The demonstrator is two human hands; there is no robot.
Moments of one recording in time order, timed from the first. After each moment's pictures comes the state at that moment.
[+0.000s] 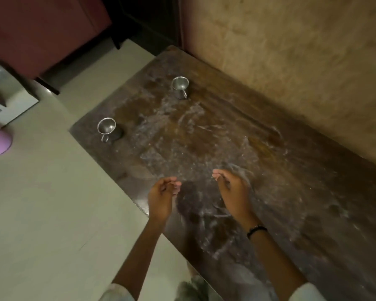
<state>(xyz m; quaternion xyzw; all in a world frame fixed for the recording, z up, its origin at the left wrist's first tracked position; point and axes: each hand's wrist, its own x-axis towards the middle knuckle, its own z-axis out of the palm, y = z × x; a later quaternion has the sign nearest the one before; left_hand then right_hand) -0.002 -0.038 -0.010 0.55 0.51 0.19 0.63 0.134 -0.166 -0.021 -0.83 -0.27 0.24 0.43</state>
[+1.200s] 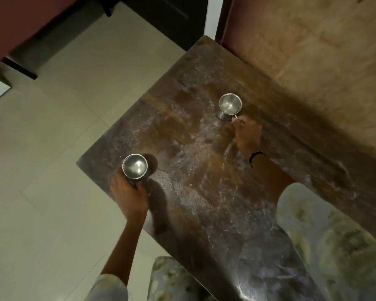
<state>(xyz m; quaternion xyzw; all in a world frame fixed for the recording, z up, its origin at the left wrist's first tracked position) -0.016 0.254 -0.074 0.70 0.62 0.17 0.30 0.281 0.153 -0.081 -0.91 -0.15 0.15 0.35</state>
